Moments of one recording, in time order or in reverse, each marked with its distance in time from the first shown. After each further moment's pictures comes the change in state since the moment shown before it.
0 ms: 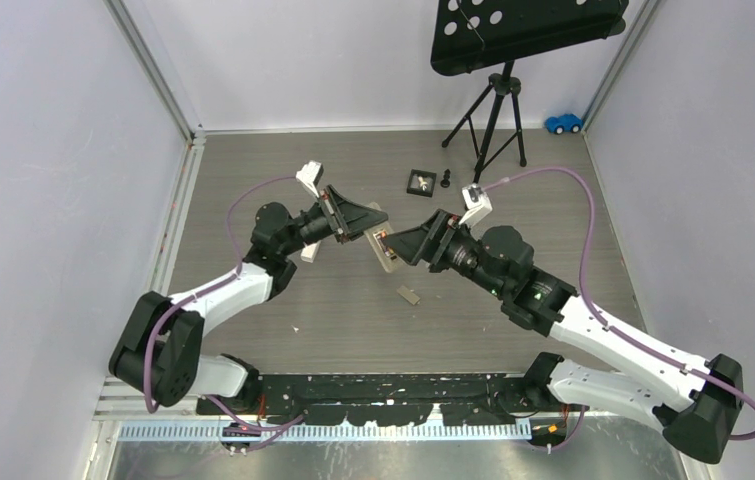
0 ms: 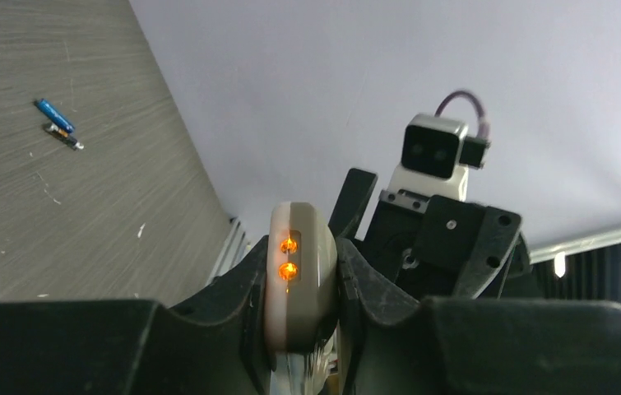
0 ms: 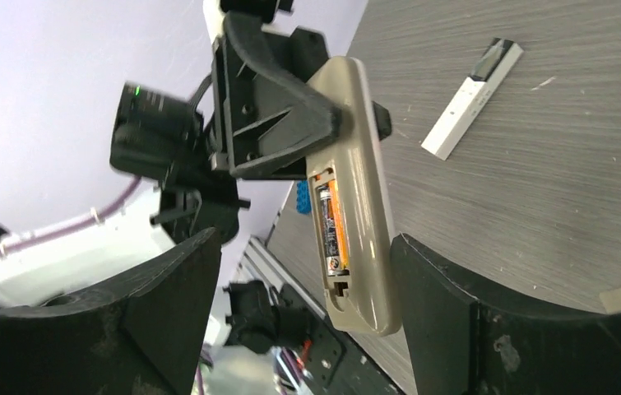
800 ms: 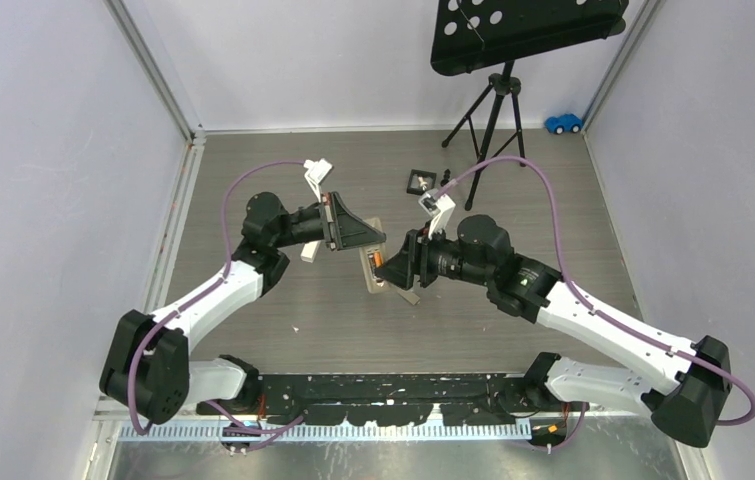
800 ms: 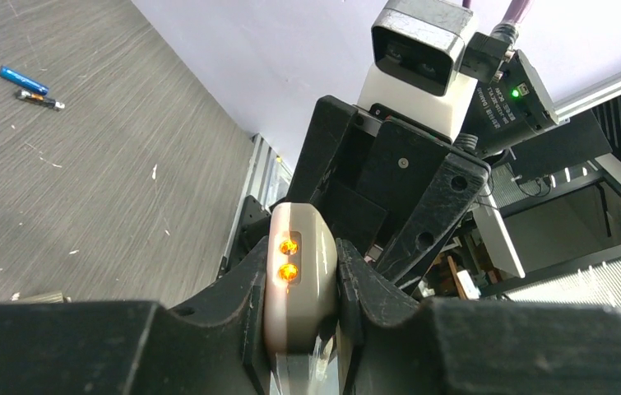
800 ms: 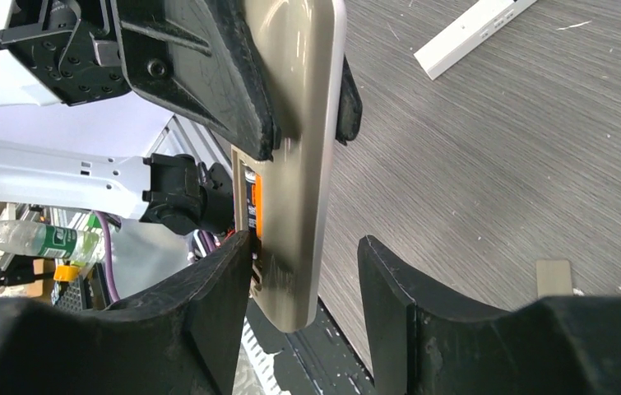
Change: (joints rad) left arm 0.017 -0.095 0.090 -0.207 0.346 0.295; right arm -0.003 0.096 0.101 -0.200 -0.296 -0.386
